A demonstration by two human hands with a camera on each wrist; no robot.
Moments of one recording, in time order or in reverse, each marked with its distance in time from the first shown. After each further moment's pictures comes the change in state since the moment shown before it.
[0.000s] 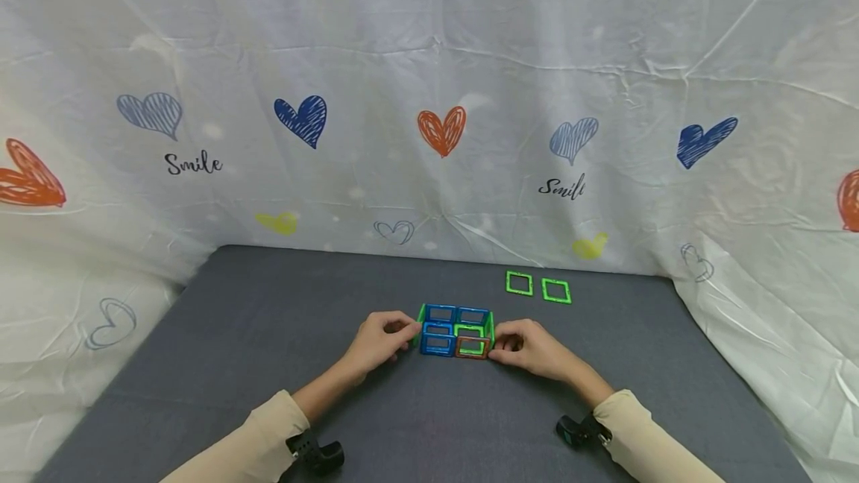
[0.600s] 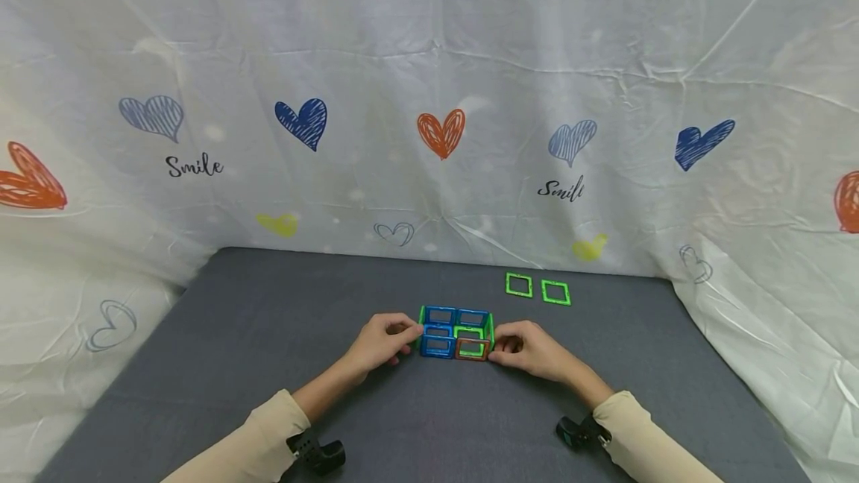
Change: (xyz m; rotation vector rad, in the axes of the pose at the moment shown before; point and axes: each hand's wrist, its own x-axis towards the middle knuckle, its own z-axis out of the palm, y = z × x) left_hand 0.000 0.005 -0.001 -0.021 -0.064 -0.050; right_hand 0.000 0.002 0.000 0.004 0.000 -0.002
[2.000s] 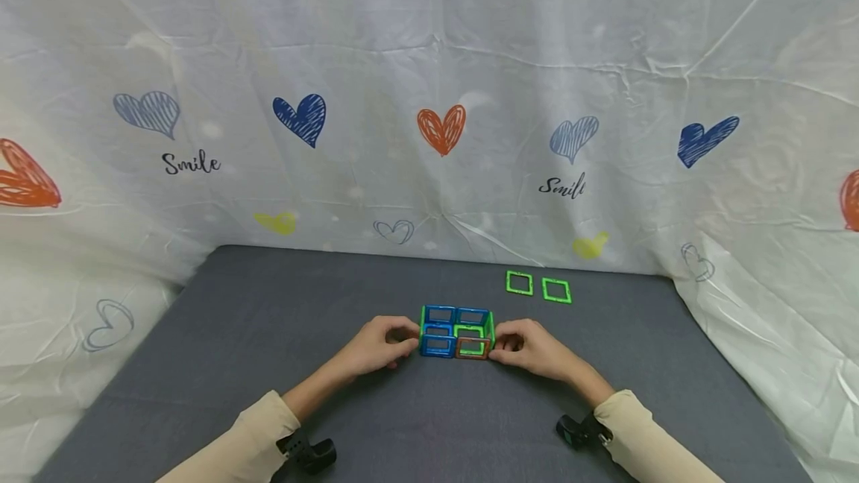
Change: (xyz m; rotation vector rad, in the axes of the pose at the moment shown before) left_hand -0.001 -0.002 -0.011 0.126 -0.158 0.105; right_hand 0.001 -0.001 0.000 0.010 -0.003 0.011
